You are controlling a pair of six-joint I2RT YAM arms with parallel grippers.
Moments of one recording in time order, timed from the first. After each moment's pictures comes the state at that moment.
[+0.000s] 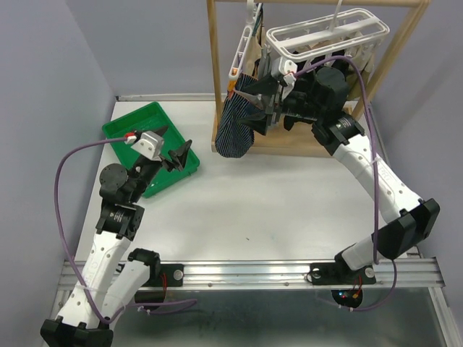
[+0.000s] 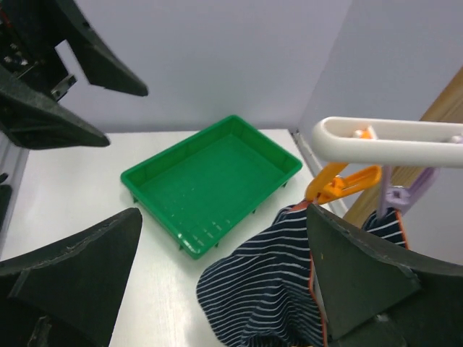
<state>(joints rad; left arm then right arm) -0.25 0.68 0.73 0.19 0.32 0.07 0.48 1.49 1.61 -0.04 -0.82 -0.16</state>
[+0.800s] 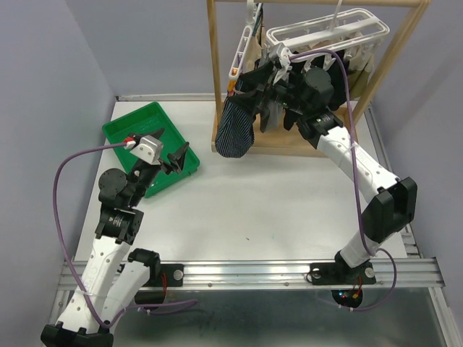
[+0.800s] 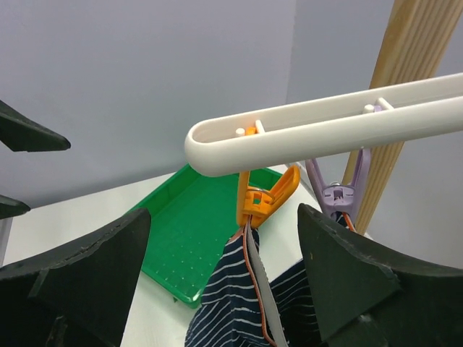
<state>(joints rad) -0.25 0.62 0.70 0.17 0.28 0.10 0.48 1.64 1.60 0.31 -0.66 0.12</state>
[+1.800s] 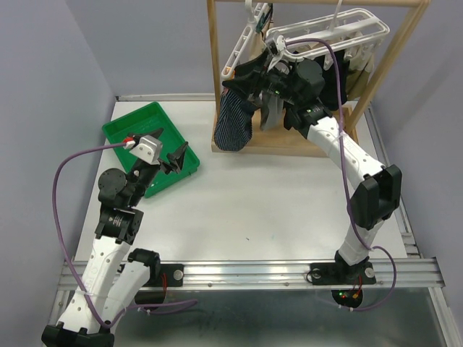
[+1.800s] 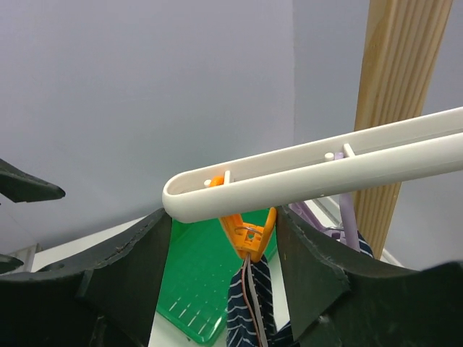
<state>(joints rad) -0.24 0.62 0.70 0.17 0.29 0.11 0.48 1.80 1.75 0.37 -0.64 0.28</state>
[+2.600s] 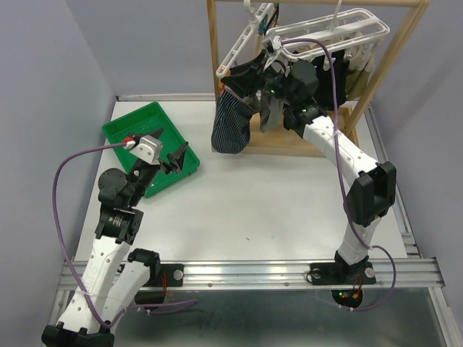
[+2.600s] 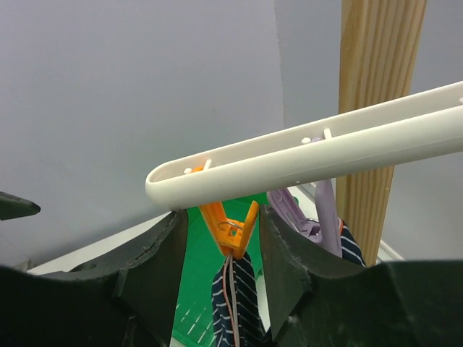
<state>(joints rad) -0.24 0.62 0.70 0.17 0.29 0.11 0.49 1.83 1.77 0.38 -0.59 0.31</state>
